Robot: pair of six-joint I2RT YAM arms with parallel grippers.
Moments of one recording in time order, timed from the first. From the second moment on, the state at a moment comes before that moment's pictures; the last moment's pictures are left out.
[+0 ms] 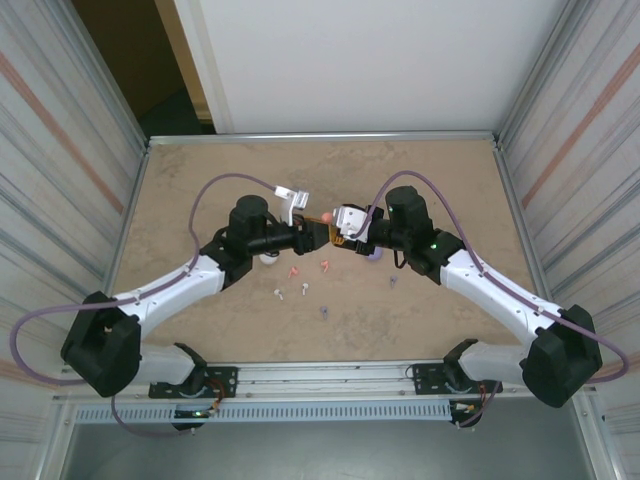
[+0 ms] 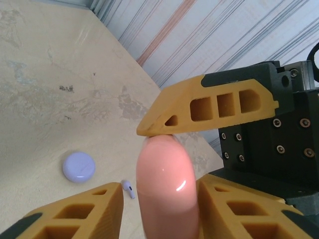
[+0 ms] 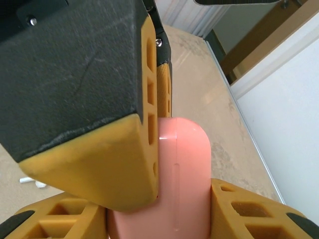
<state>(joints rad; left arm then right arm) -0.65 1.32 0.81 0.26 0.55 -0.54 0.63 1.22 0.90 -0.12 -0.38 -0.74</state>
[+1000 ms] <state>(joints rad) -0.65 1.24 0.73 0.40 0.54 -0.40 0.59 1.00 0.73 -0.02 -0.41 -0.49</state>
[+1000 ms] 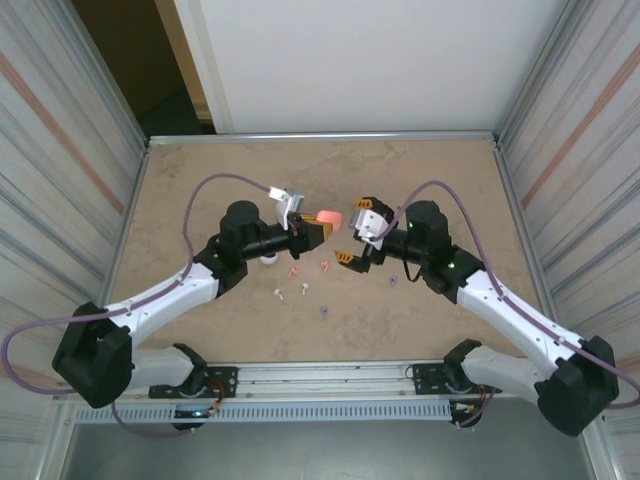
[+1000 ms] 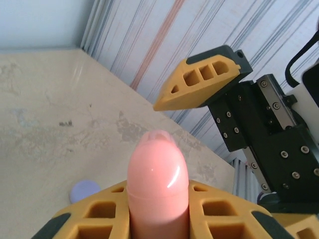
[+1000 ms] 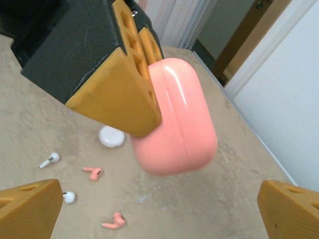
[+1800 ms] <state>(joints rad) -0.65 1.25 0.58 0.96 0.66 -0.12 0.48 0.88 0.61 0.41 -0.64 0.08</state>
